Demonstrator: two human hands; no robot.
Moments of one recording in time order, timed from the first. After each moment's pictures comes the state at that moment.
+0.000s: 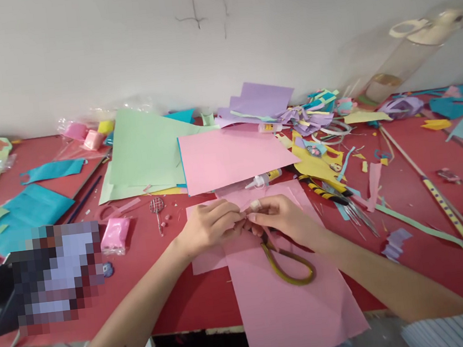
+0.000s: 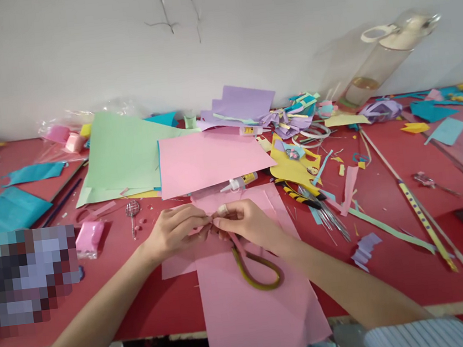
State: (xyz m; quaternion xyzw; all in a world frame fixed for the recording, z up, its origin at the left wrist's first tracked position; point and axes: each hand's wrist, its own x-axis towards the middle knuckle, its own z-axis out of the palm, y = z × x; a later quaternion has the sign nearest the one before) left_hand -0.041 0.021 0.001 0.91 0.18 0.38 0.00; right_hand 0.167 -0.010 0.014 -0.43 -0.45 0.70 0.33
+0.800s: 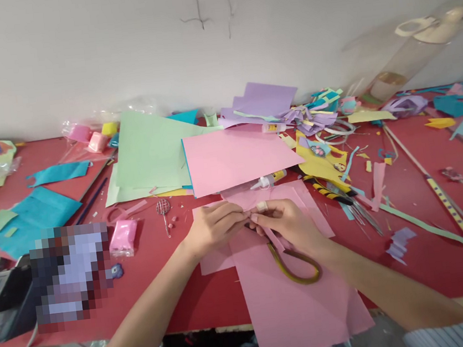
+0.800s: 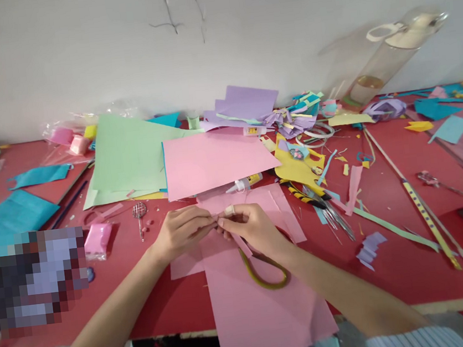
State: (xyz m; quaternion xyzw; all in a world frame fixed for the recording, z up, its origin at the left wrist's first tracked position) left_hand -0.047 0.023 -0.009 0.89 0.20 0.41 0.05; right_hand 0.152 -0.019 0.011 -0.47 -0.39 0.69 0.38
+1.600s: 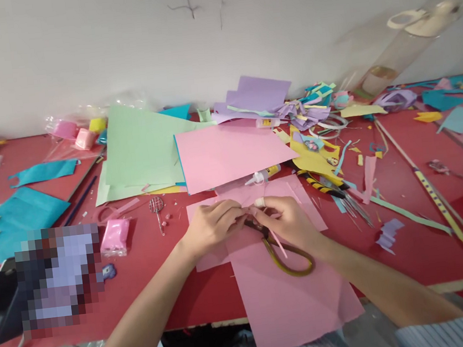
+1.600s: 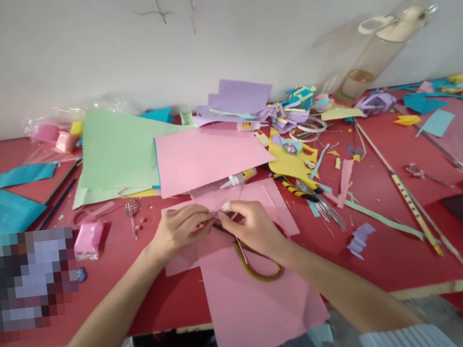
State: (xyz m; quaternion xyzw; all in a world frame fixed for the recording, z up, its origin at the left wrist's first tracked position) left_hand -0.037 0.014 -0.007 0.90 0.23 0.38 0.02; right_hand 0.161 -0.026 0.007 -0.51 -0.57 0.53 0.38
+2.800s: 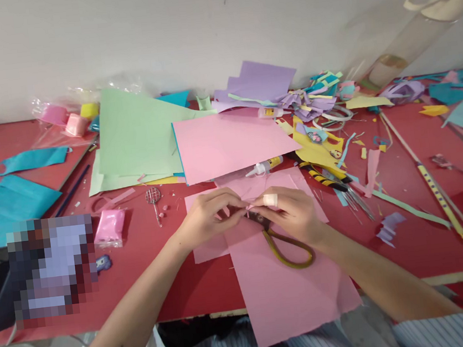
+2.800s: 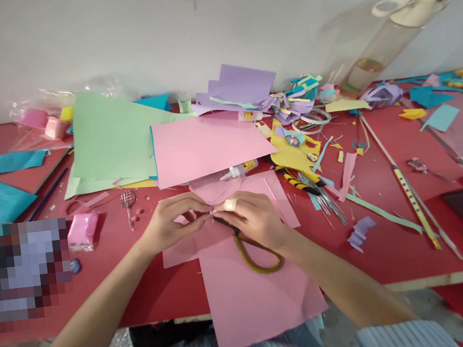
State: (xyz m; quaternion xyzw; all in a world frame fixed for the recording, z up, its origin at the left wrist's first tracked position) left_hand -0.044 0.011 0.007 0.82 0.28 0.36 0.36; right_hand 0.170 -0.022 -0.001 -0.38 -0.78 0.20 0.45
